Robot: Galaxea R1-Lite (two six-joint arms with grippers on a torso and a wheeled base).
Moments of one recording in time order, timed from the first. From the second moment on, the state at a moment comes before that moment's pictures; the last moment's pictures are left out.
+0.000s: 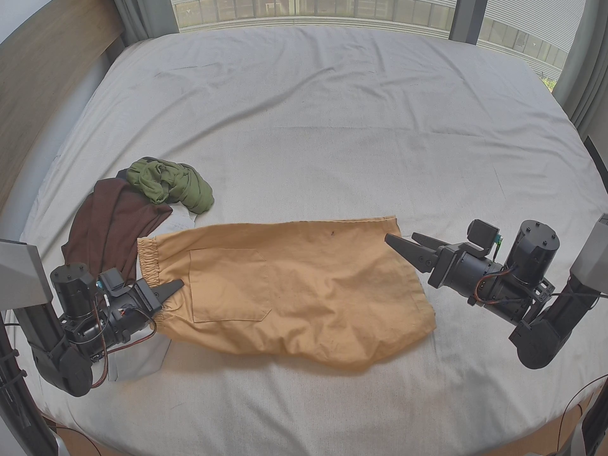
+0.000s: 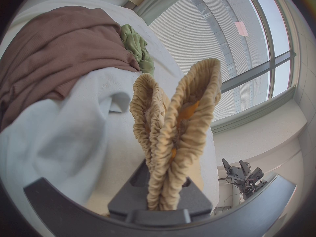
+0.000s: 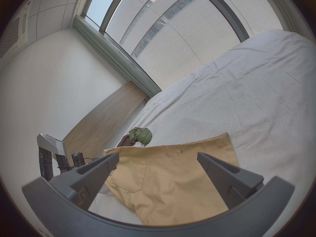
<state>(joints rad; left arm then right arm) -0.06 2.04 -0.27 -1.55 -0.46 -0.76 0.40 1.98 -0.51 -1.51 0.35 0.45</state>
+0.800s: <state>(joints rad) -0.26 1.99 -0.32 -1.55 -0.48 -0.76 0.39 2.01 -0.51 -1.54 0.35 0.45</state>
